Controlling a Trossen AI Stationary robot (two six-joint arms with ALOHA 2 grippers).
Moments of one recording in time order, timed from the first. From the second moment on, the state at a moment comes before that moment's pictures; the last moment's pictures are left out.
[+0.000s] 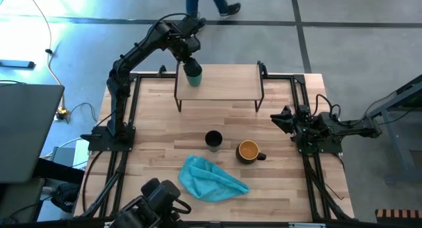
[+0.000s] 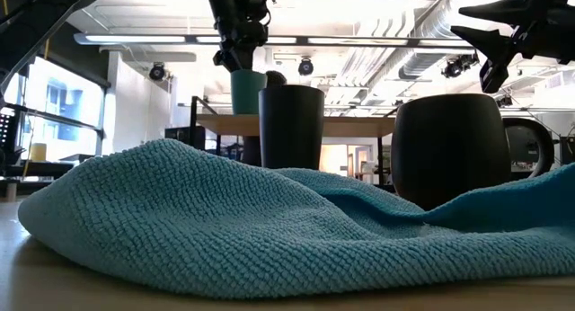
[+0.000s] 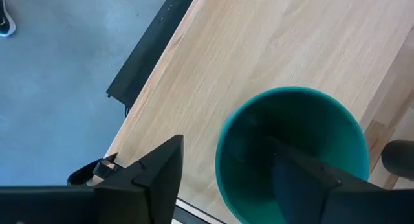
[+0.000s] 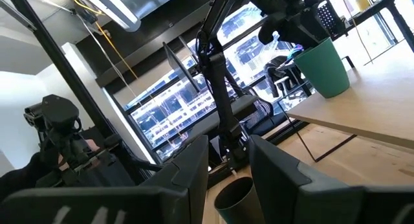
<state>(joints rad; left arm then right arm) 0.82 2.01 2.28 -1.46 0.06 0.19 0.11 0.01 0.03 0.27 0.24 0.52</state>
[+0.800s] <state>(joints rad) 0.79 1.88 2.36 -1.57 0.26 0.17 0.11 0.01 0.03 0.27 0.24 0.52</state>
